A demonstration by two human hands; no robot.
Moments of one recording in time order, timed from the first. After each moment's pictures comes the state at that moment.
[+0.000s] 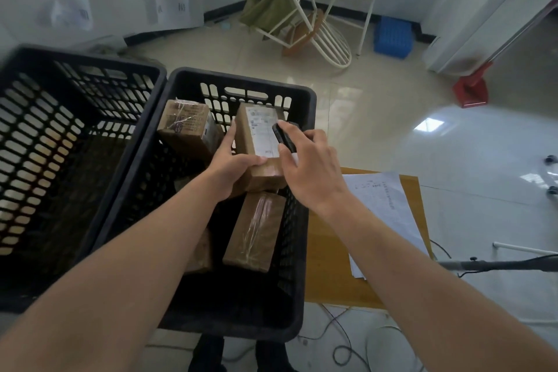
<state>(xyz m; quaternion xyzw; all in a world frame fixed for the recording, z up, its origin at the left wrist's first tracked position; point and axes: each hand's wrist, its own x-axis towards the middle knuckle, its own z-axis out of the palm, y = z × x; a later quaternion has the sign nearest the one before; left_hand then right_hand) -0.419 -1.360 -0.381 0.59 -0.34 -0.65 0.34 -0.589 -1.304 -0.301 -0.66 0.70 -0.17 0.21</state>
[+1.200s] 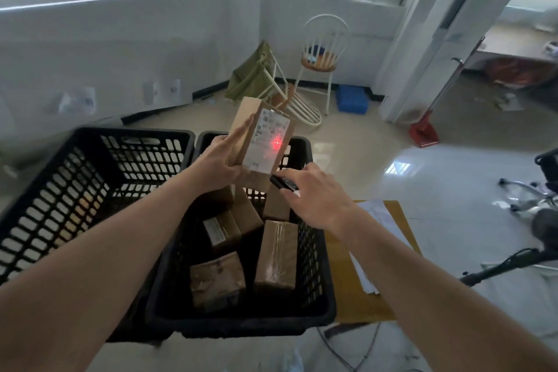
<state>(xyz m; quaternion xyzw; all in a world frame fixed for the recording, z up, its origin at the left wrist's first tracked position) -0.318 -1.357 -0.239 0.49 -0.77 -0.37 0.20 -0.531 -1.239 -0.203 -0.69 0.70 -0.05 0.18</state>
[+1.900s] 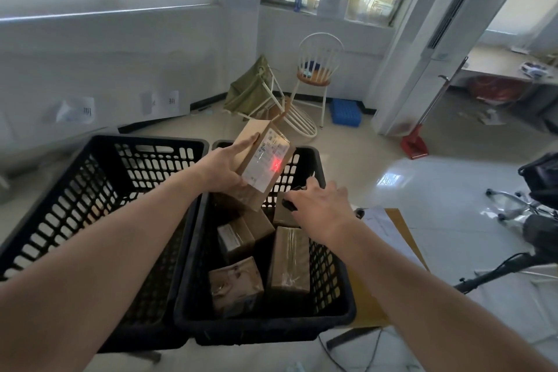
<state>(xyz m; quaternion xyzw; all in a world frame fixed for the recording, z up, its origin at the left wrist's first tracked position) -0.271 -1.356 -0.218 0.52 -0.77 -0.35 0.12 -0.474 -1.225 -0.199 -0.69 0.71 0.14 0.03</state>
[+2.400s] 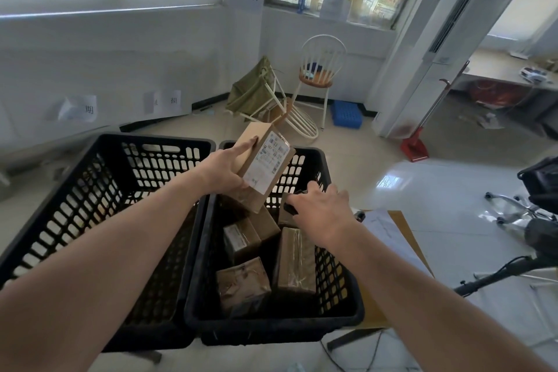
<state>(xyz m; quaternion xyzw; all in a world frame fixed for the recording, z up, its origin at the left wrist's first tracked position) -0.253 -1.359 -0.223 0.54 -0.75 -0.37 0.11 -0.456 -1.226 -0.205 -0.69 0.71 0.16 0.02</state>
